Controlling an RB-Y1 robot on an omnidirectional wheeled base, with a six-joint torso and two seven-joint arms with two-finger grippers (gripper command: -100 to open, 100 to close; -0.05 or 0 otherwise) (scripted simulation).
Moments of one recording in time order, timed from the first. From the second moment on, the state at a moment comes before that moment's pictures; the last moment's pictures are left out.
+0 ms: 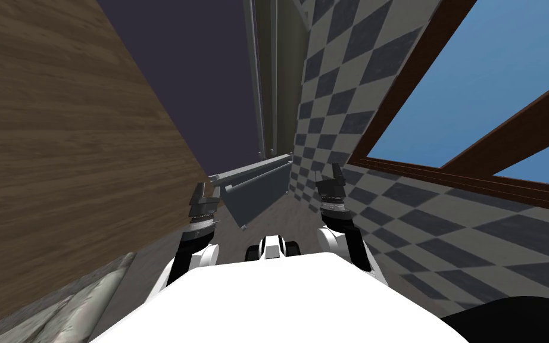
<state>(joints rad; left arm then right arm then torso) 0.52 0.03 0.02 -2.19 -0.07 -0.52 0.14 0.49 -0.03 0.05 -2.40 -0.04 -0.38 -0.03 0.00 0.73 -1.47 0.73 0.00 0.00</state>
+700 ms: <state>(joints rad) 0.50 0.13 0.06 -2.07 -0.05 -0.53 0.13 0.49 -0.03 0.05 -2.40 -0.04 -0.38 -0.03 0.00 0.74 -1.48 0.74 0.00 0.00</state>
